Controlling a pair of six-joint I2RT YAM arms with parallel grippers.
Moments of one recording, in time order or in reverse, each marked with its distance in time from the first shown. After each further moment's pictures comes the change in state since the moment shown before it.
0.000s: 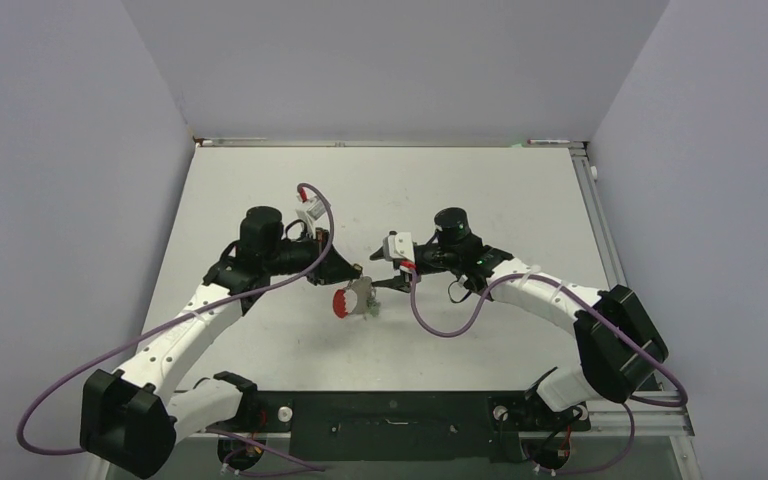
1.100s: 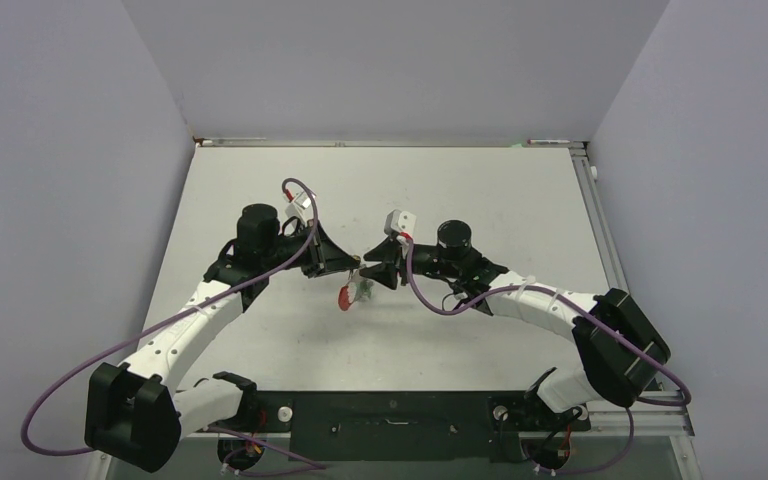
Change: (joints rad) left arm 0.059 0.035 -0.015 0.074 -0.028 -0.402; right arm 0.070 -0.018 -0.099 0.360 0.232 0.612
